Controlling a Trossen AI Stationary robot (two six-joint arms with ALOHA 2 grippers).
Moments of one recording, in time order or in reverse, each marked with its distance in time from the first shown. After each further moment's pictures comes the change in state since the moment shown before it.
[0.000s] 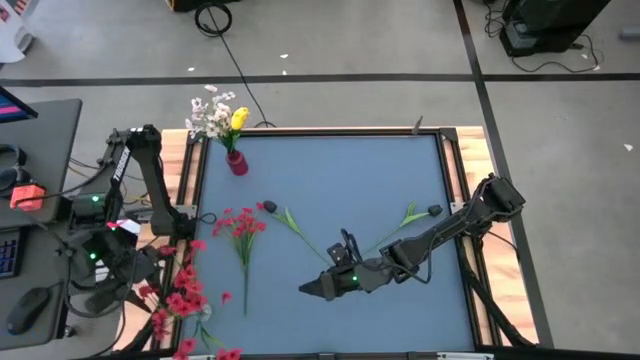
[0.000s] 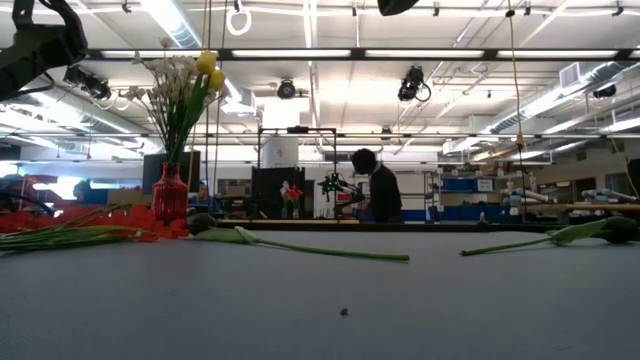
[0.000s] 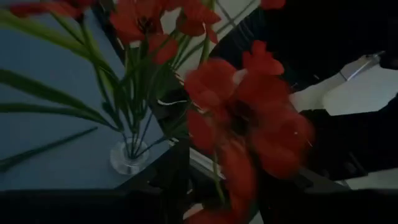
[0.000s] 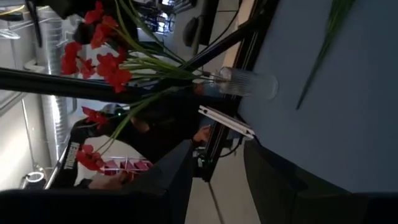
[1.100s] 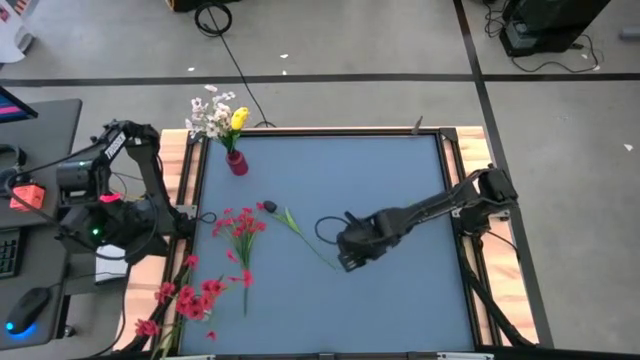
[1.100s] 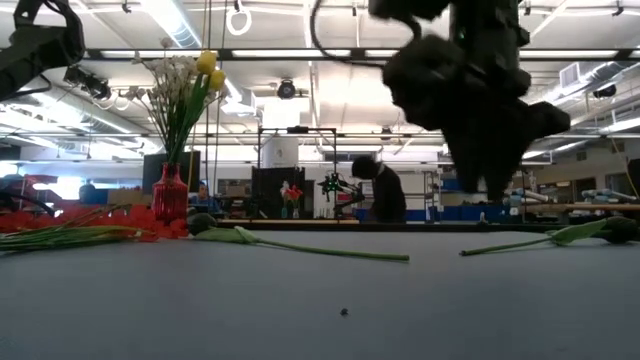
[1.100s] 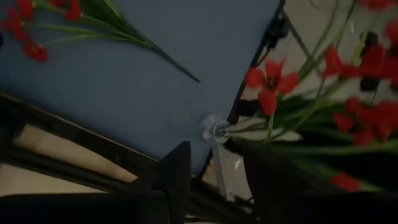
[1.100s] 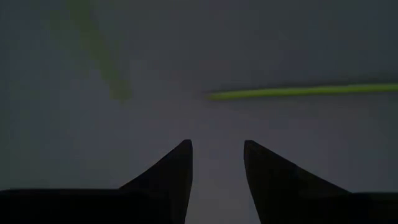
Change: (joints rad) left arm 0.041 -0.001 0.263 -0.692 -0.038 -1.101; right arm -0.245 0.000 0.000 -1.151 -0.448 -0.151
